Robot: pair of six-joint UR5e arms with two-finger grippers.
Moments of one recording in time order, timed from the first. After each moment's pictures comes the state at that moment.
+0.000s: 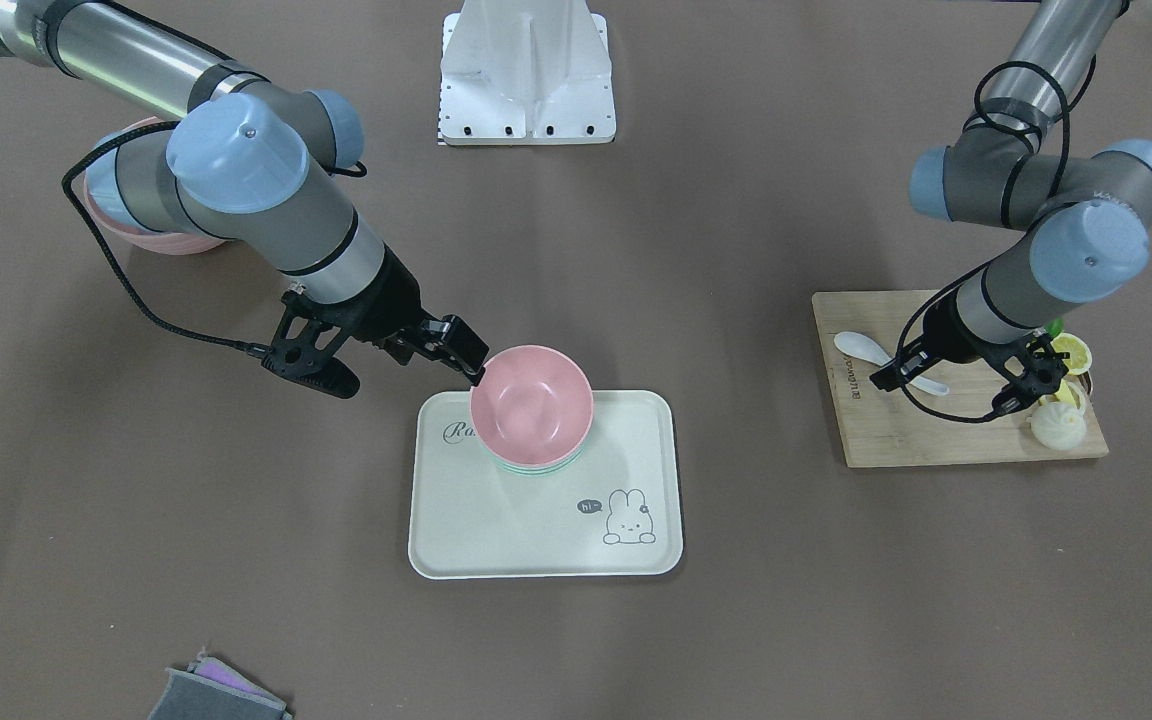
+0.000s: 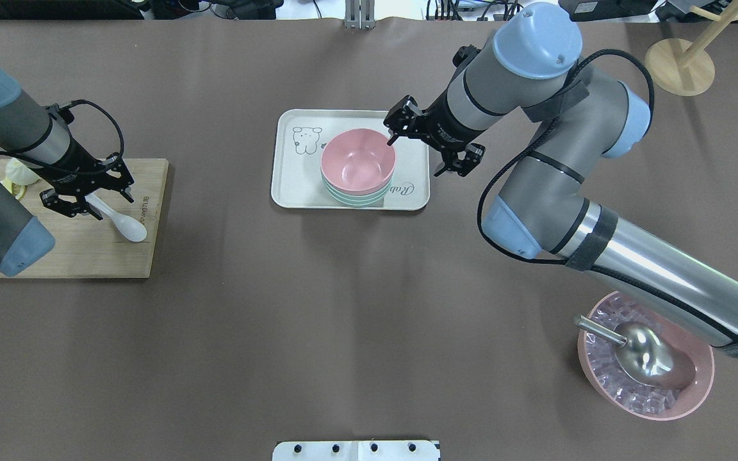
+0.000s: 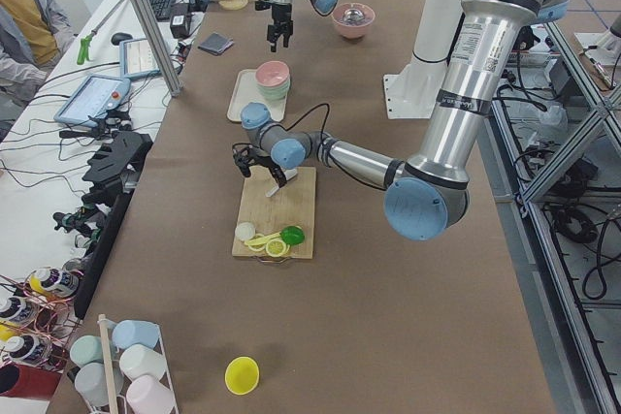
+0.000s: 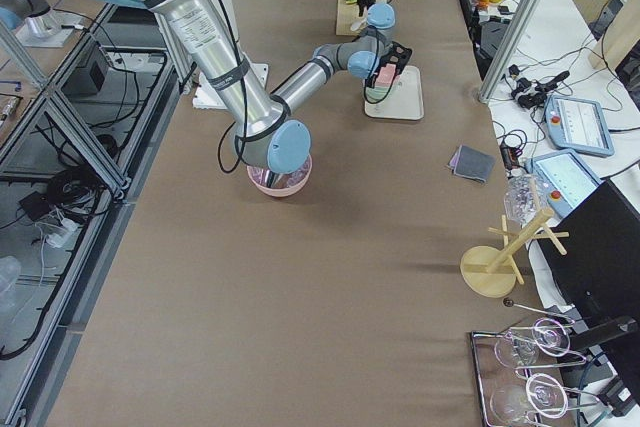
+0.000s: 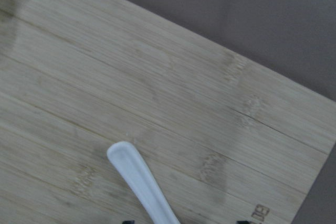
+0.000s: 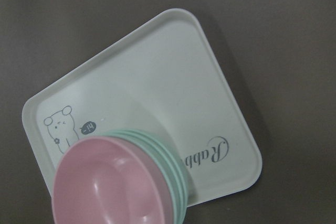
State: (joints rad) left arm -0.93 -1.86 -1.51 -1.89 -2.29 -1.43; right arm 0.78 -0.91 1.55 -1.19 2.15 1.65
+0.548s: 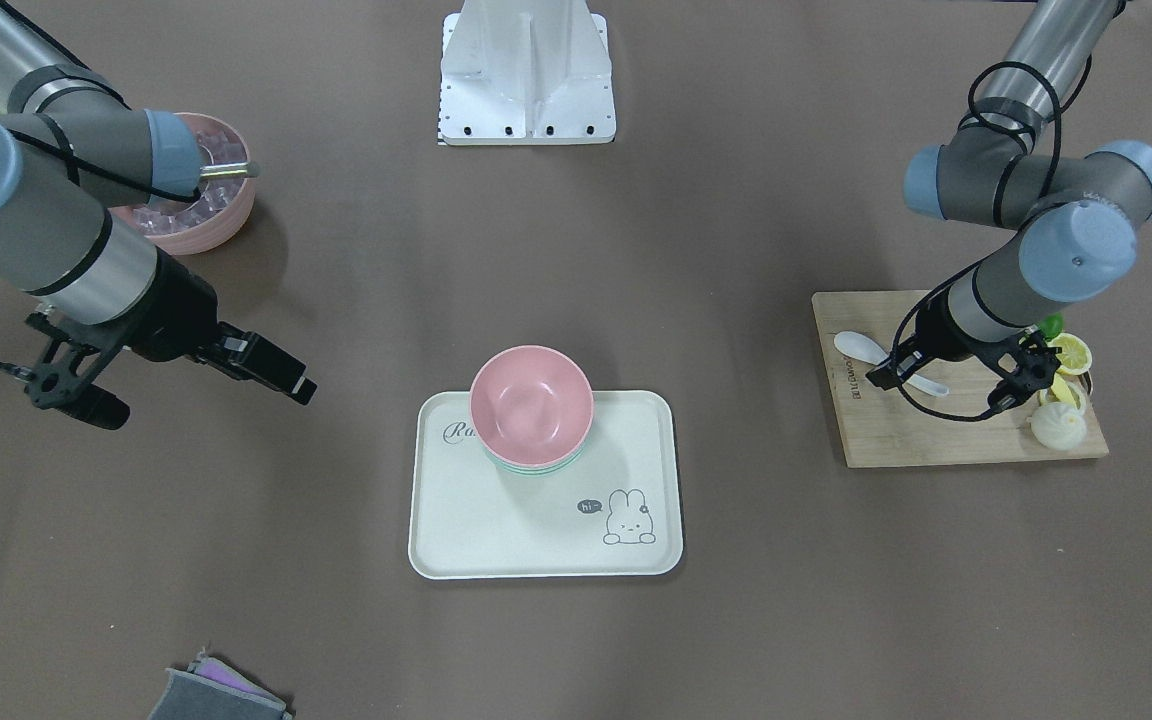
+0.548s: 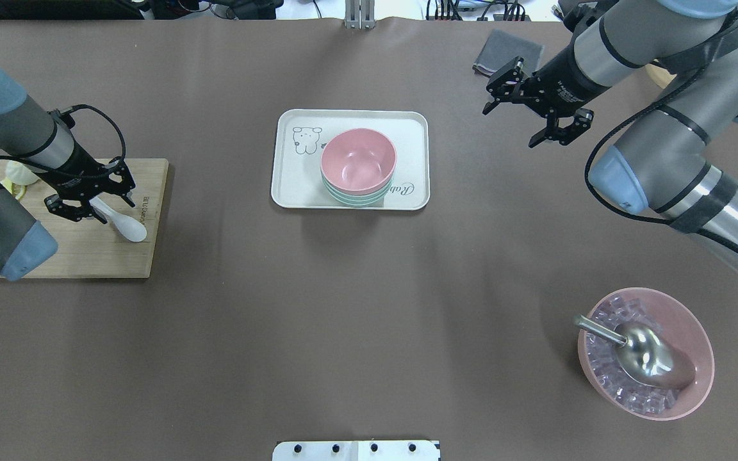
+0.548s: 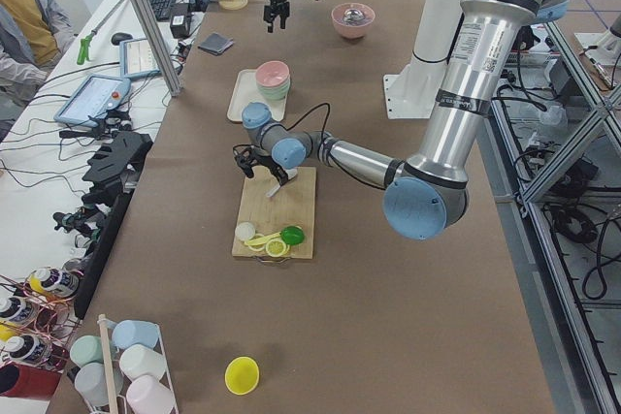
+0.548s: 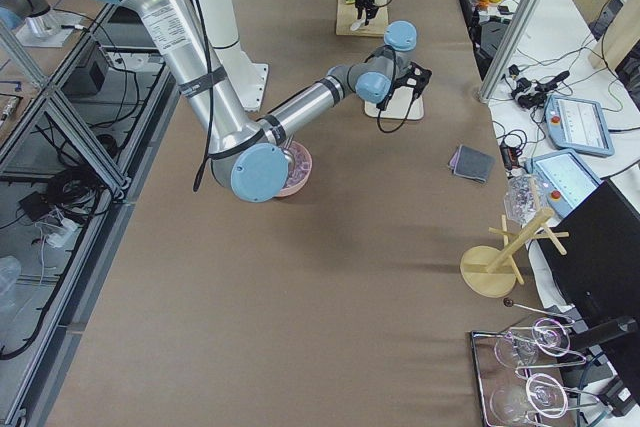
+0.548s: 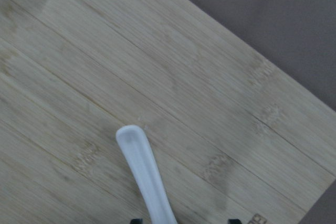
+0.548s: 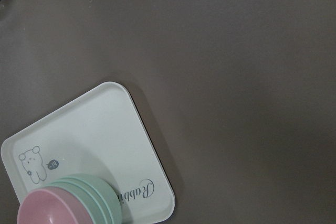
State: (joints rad) left arm -0.92 -1.86 -1.51 -1.89 -2.28 -1.48; right arm 0.98 -1.07 1.63 -1.20 2.35 1.50
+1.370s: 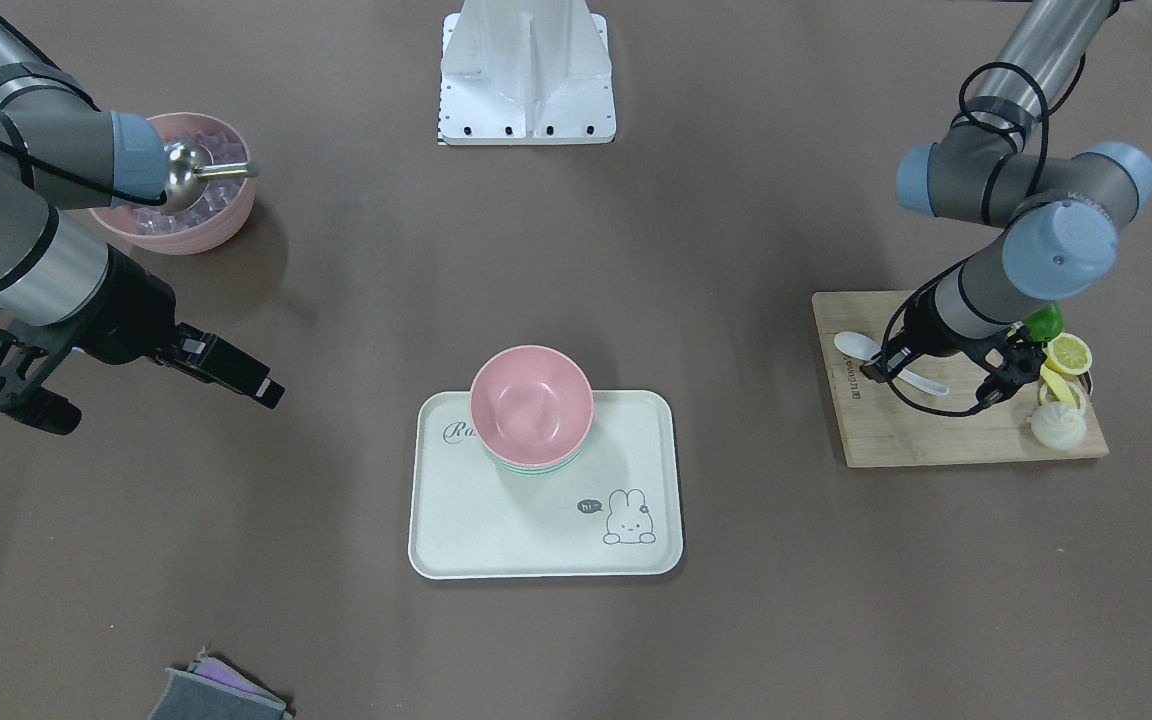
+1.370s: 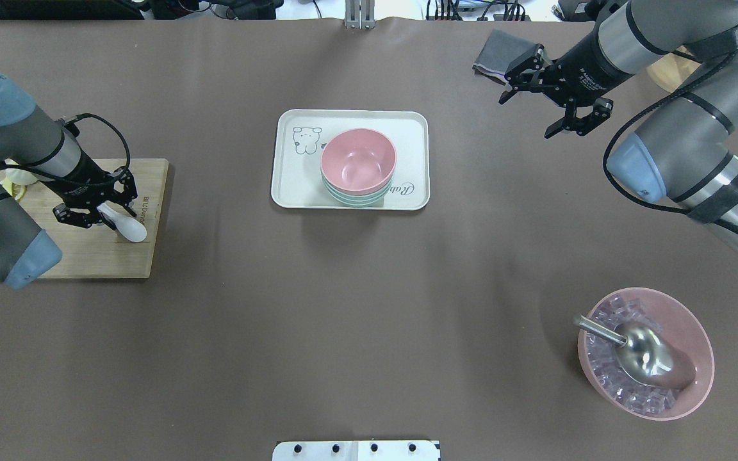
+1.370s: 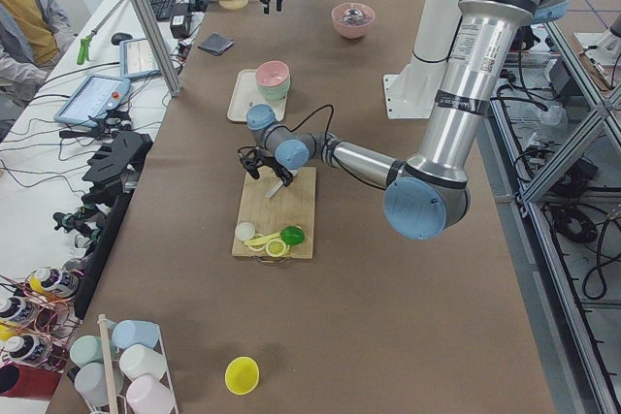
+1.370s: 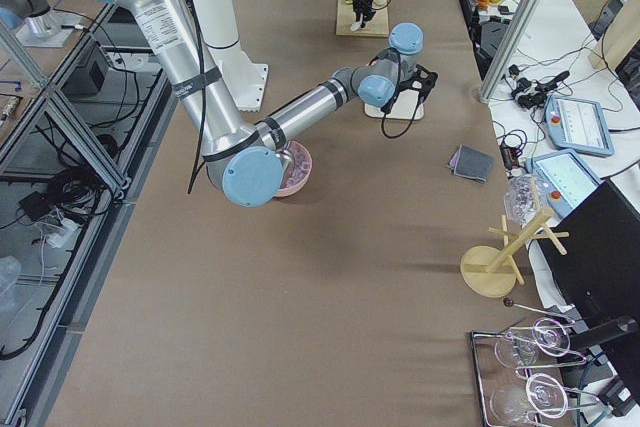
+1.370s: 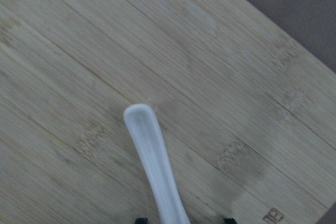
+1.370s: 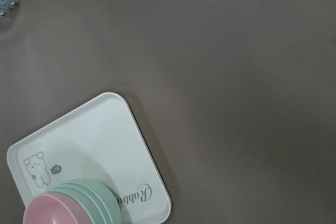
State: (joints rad) left arm -0.89 -1.85 -1.51 -1.90 -2.28 -1.52; right arm 1.01 -1.08 1.63 -1.20 2.37 1.49
